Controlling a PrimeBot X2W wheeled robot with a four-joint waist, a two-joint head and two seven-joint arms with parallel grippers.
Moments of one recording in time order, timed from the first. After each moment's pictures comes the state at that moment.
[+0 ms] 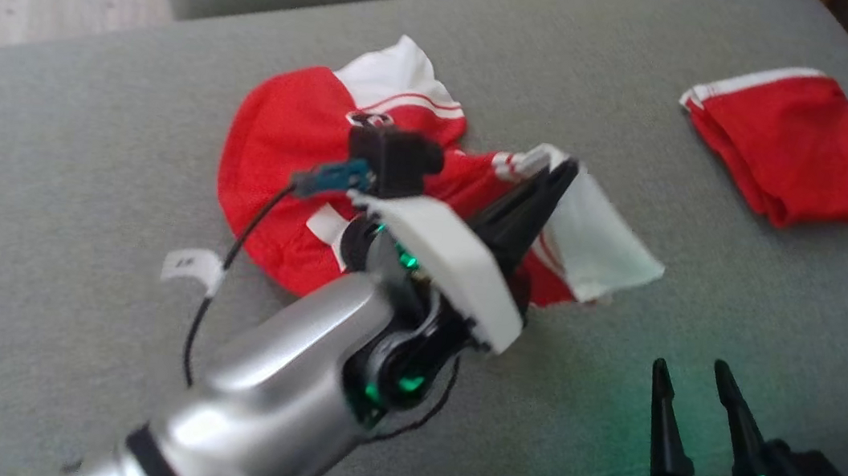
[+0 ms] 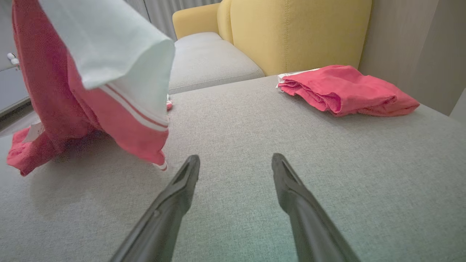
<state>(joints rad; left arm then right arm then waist) -0.63 0.05 -0.90 0.18 -1.07 0.15 -0.05 0.08 -0.04 0.06 0.24 0.14 0.13 -0.26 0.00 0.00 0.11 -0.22</state>
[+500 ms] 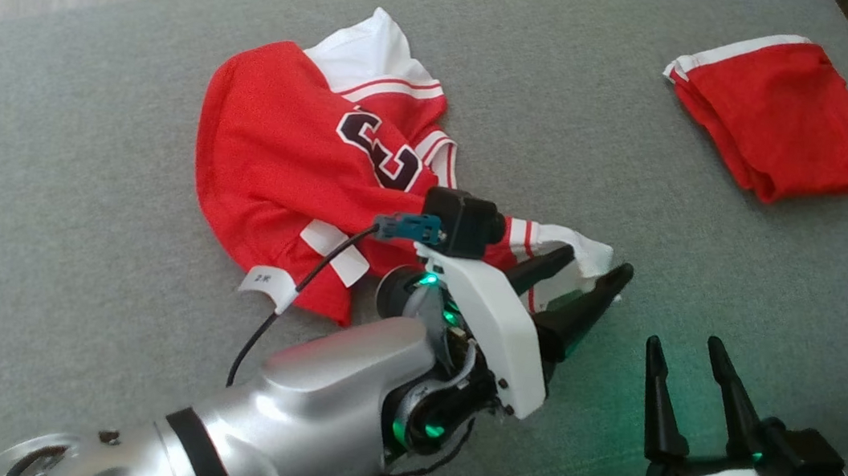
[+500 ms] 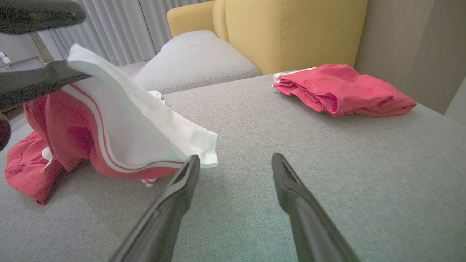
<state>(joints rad) -0.79 0.05 -1.29 0.39 -1.31 0.10 -0.17 0.03 -0.04 0.08 0.25 0.15 0.13 -0.26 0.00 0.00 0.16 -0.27</state>
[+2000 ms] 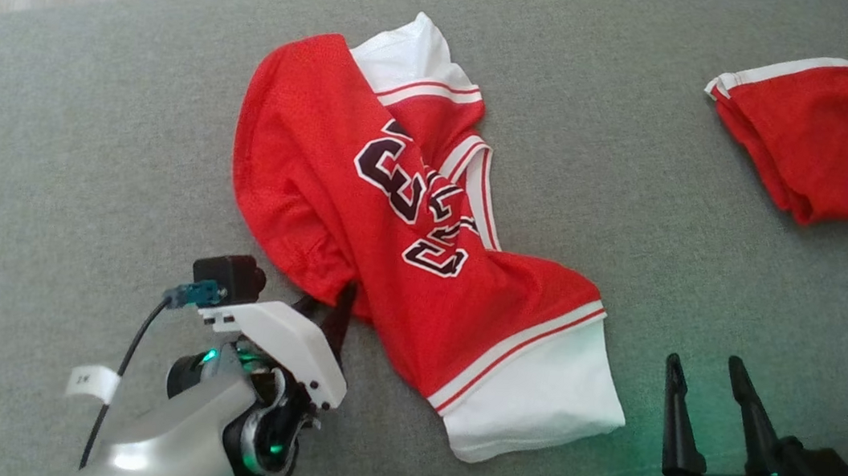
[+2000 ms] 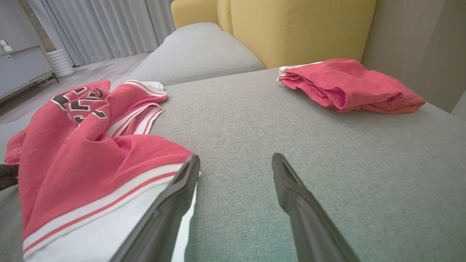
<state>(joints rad) -0.50 0.24 -1.06 0.54 -1.31 0.24 -0.25 0.07 -0.04 0.04 0.24 0.13 0.13 -0.26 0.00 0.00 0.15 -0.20</state>
